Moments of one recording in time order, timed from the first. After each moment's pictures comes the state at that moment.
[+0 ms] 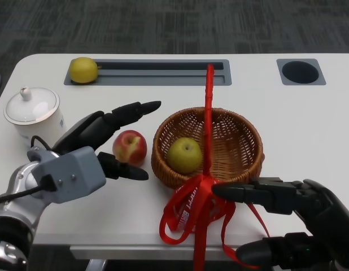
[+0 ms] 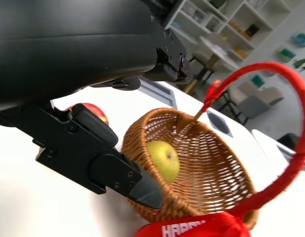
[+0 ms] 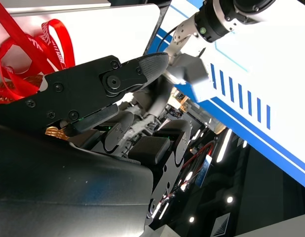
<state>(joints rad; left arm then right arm) -0.68 0.27 -0.16 1.10 0.38 -0.83 -0.18 0.07 -0.22 0.18 -0.02 0.00 -0.82 0.32</state>
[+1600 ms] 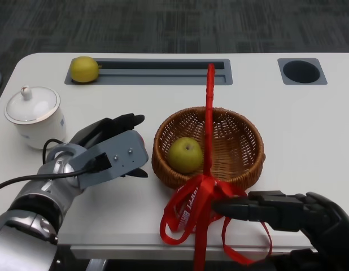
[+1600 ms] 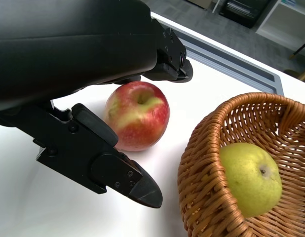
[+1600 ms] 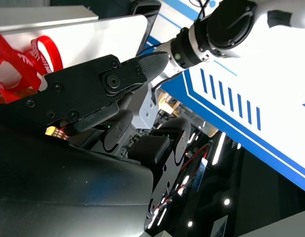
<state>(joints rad) -0.85 0.17 -0.31 1.35 0.50 -0.41 0.04 0.17 -0.22 0.19 -0.13 0.06 -0.80 0.36</state>
